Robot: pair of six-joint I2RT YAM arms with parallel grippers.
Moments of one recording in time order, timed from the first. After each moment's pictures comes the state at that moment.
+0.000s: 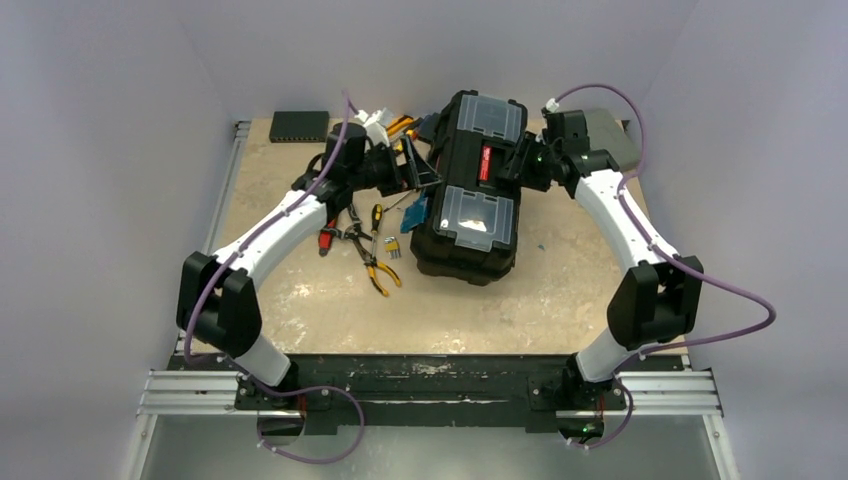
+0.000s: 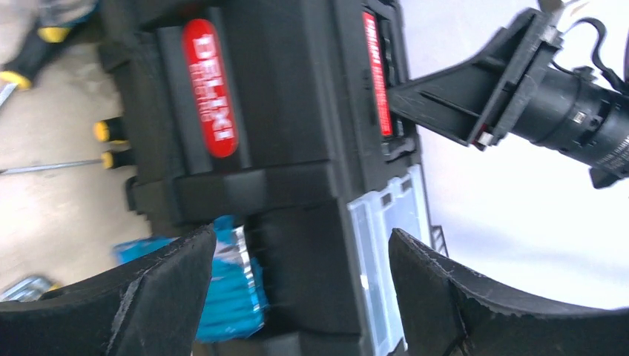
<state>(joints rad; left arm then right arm) -0.42 1.56 1.28 -0.14 0.44 -0.70 0.20 1.62 1.47 -0.62 -0.13 0.47</state>
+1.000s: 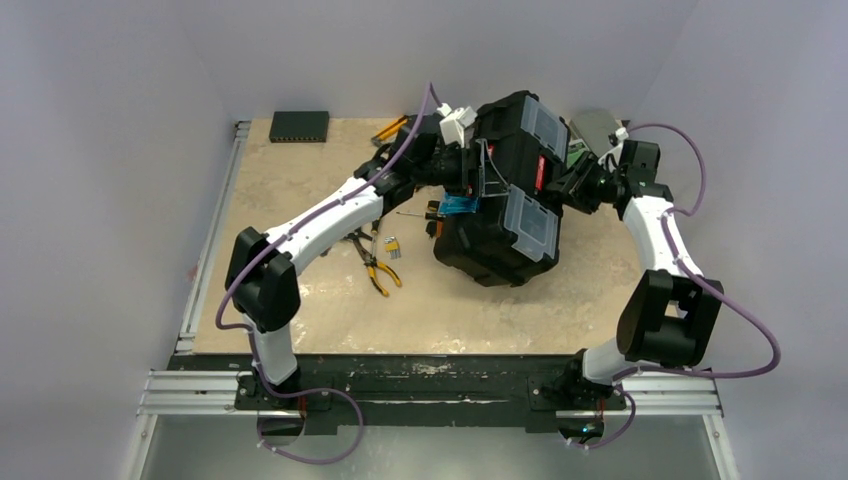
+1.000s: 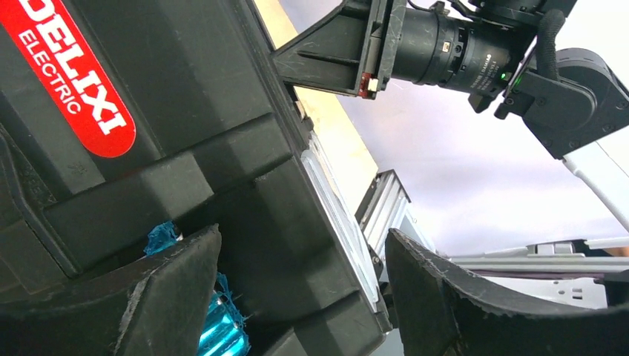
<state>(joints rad) -0.71 1.84 1.65 -0.16 0.52 -0.68 -0.19 1.50 1.19 -0.47 -0.52 0.48</state>
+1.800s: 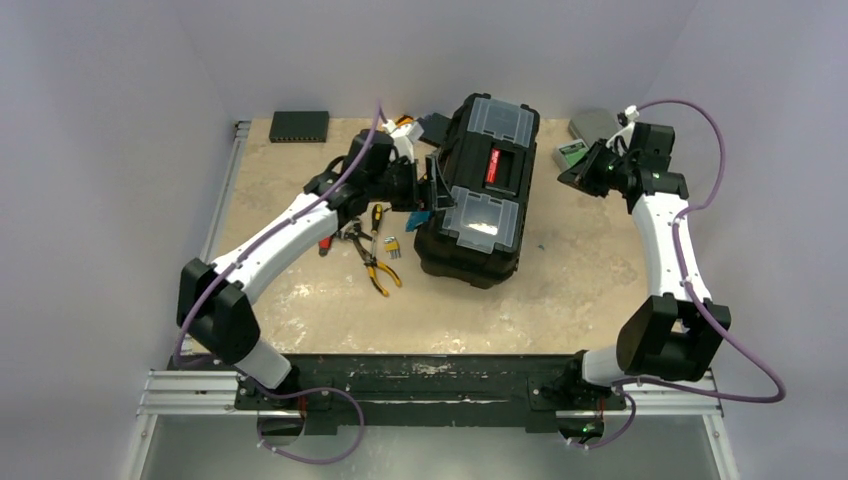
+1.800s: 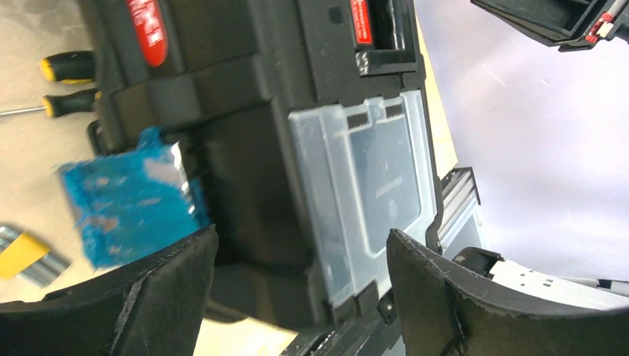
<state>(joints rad) -0.60 1.60 1.42 -0.37 0.38 -0.60 -0.18 1.42 1.34 -0.61 -0.46 0.43</state>
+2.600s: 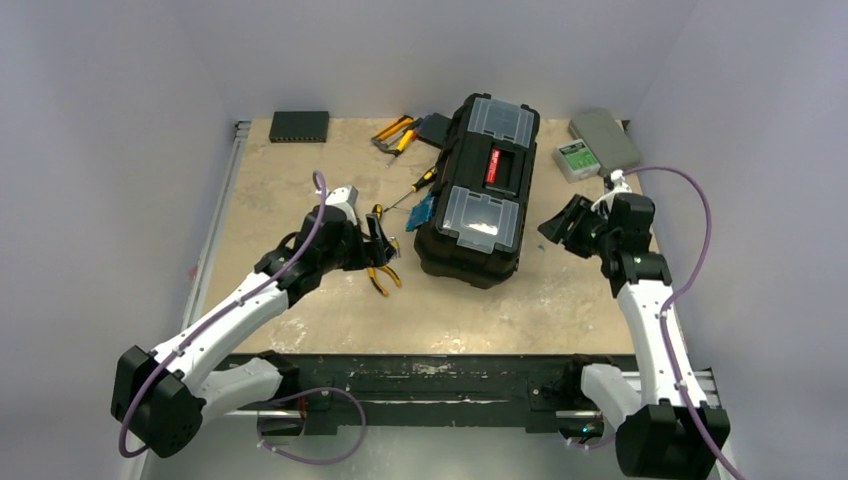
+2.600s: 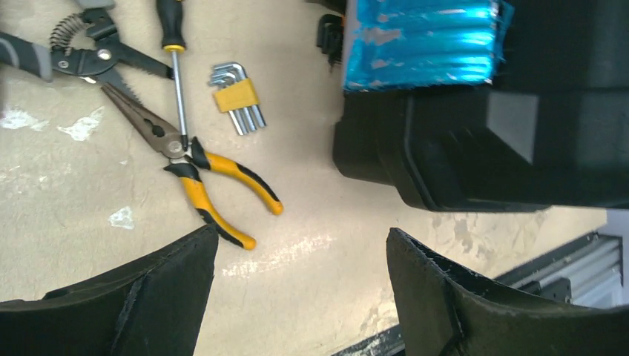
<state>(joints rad) -0.56 1.06 0.79 -0.36 0.01 -0.61 -0.08 0.97 0.86 -0.50 -0.36 0.48</state>
